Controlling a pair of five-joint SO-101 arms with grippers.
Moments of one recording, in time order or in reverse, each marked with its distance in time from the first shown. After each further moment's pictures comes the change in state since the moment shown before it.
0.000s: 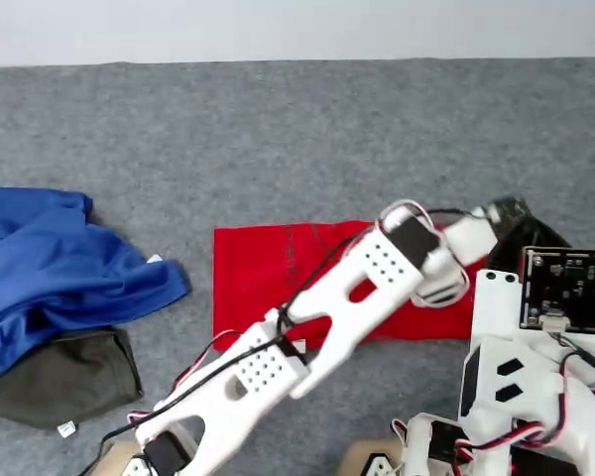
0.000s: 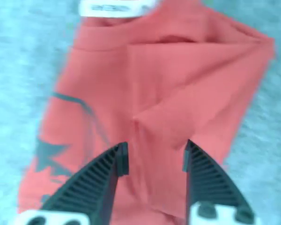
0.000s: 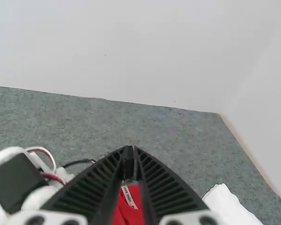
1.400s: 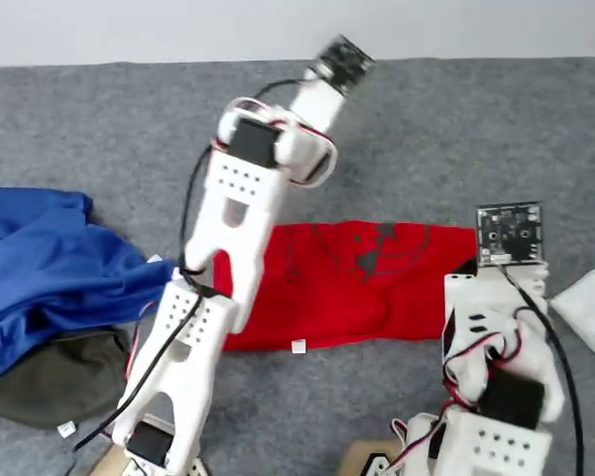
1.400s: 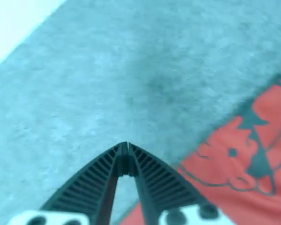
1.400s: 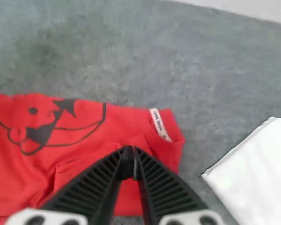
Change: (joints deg) left arm -28.7 -5.5 -17.4 9.2 0.2; right arm 0.0 2.0 34.4 -12.0 2.5
